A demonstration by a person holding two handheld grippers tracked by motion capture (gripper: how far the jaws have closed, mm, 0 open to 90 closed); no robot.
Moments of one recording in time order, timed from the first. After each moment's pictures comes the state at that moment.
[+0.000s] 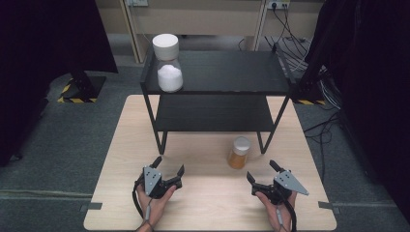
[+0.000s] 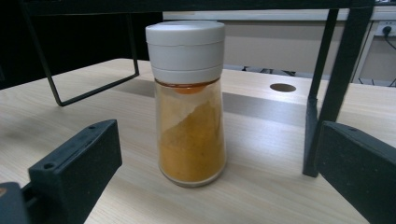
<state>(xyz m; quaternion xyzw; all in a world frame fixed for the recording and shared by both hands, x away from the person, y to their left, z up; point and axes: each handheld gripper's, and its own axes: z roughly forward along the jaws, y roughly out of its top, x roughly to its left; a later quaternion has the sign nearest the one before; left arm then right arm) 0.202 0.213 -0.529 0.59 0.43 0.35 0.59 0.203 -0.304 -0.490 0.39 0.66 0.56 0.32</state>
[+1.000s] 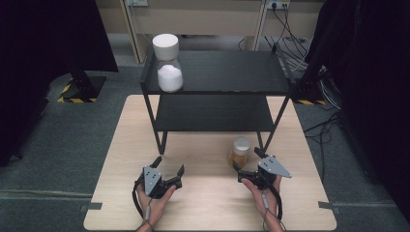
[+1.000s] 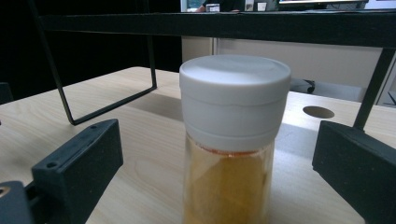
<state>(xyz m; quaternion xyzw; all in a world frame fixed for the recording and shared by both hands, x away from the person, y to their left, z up) 0.202 0.213 -0.529 0.59 0.43 0.35 0.59 0.248 -0.272 -0.476 0.36 0.67 0.57 0.31</state>
